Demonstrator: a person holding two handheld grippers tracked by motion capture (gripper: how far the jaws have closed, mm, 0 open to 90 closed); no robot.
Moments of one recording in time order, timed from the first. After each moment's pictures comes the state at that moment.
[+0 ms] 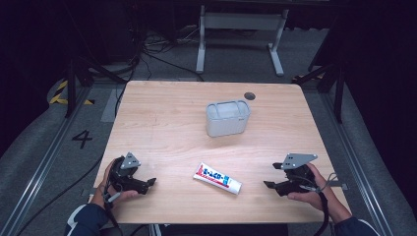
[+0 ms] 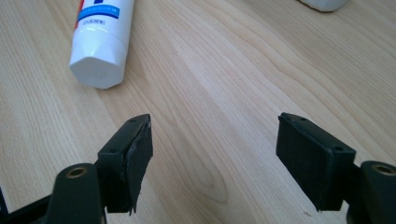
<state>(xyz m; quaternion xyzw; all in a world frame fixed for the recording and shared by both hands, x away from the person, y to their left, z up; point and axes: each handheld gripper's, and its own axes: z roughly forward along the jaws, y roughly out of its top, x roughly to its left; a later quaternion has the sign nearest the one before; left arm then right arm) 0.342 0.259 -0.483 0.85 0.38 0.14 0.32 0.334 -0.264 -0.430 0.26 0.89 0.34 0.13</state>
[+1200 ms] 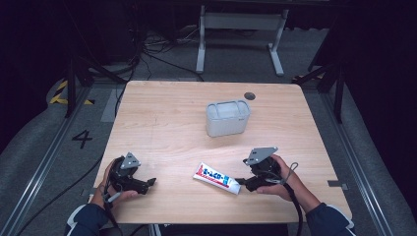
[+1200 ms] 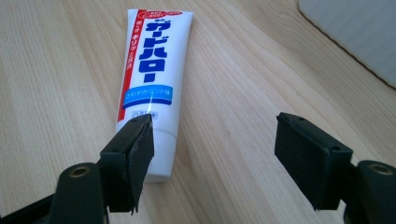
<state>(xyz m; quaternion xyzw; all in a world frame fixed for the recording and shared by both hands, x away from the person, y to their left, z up) 0.342 0.259 -0.483 0.85 0.38 0.14 0.32 0.352 -0.176 -0.424 0.21 0.92 0.32 0.11</state>
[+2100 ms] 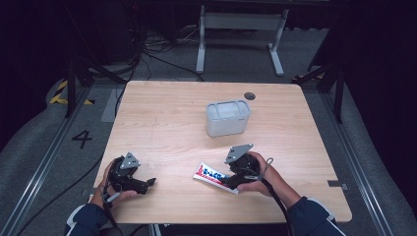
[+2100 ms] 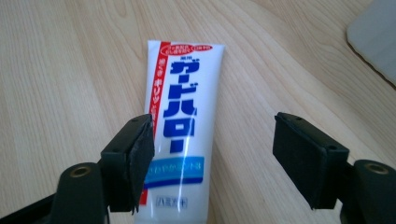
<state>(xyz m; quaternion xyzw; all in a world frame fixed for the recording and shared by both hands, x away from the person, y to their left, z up) 0.342 0.260 -0.483 0.86 0.38 0.14 0.32 0.364 -0.121 -0.430 0.19 0.93 0.31 0.09</state>
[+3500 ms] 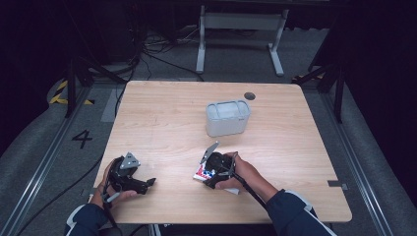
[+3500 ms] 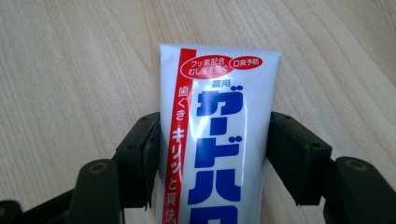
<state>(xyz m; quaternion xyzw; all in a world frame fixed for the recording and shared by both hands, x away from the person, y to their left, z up) 0.343 0.261 -0.483 0.86 0.38 0.14 0.32 0.382 -0.060 -0.452 0.18 0.96 0.21 0.04</state>
